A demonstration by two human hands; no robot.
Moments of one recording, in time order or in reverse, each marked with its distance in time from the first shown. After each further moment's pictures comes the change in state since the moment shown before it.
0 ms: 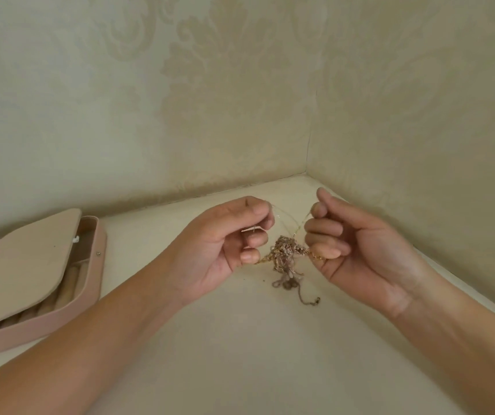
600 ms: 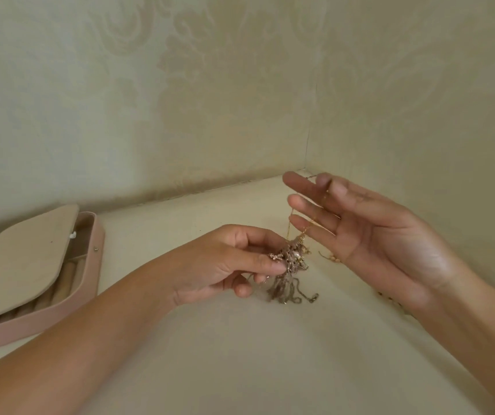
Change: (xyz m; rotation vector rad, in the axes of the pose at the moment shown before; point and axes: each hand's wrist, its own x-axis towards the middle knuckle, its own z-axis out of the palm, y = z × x) left_hand -0.005 -0.002 0.004 0.312 -0.107 -0.317; right_hand -0.014 -0.013 -0.003 -0.228 -0.162 -0.204
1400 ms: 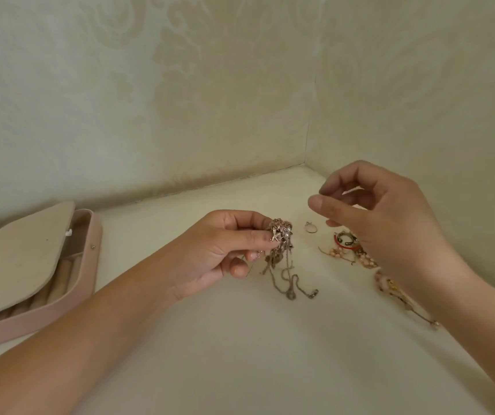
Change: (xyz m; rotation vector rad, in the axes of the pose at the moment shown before) left_hand 0.004 0.002 0.002 -0.111 0.201 0.085; right_hand 0.000 0.001 -0.001 -0.893 0.421 -0.257
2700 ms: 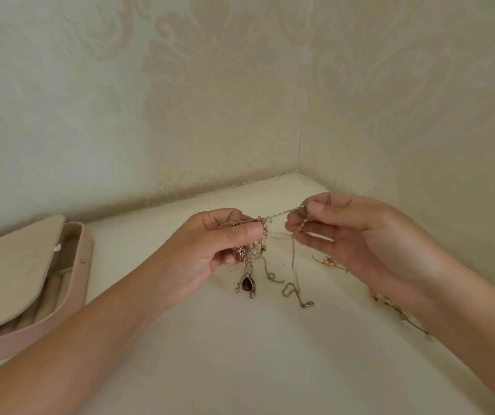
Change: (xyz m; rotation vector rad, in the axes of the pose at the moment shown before) left_hand 0.009 -0.005 -0.013 0.051 0.058 0.188; right_hand 0.005 0.005 -0.004 0.546 -0.377 0.298
